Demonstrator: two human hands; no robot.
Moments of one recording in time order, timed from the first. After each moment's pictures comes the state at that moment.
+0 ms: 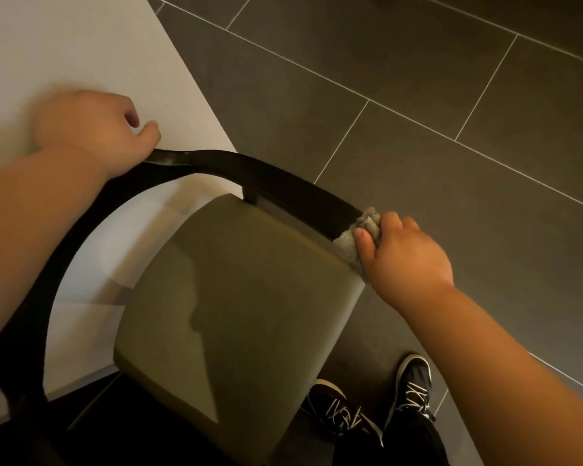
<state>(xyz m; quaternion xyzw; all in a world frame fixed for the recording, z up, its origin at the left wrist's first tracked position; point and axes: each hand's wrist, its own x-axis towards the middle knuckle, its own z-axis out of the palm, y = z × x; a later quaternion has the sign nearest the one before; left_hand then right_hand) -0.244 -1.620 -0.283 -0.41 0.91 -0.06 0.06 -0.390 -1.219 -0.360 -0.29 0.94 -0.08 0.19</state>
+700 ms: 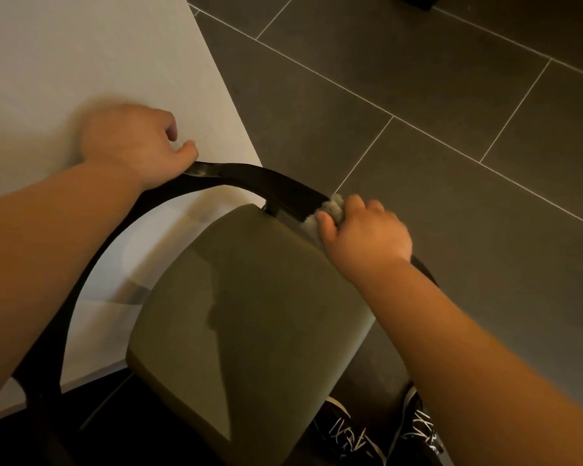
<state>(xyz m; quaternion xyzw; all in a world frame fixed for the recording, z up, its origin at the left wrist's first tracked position) -0.243 -1.622 -0.286 -0.39 0.92 -0.08 0.06 -0.386 -1.321 -0.362 -0.34 0.92 -0.08 0.17</state>
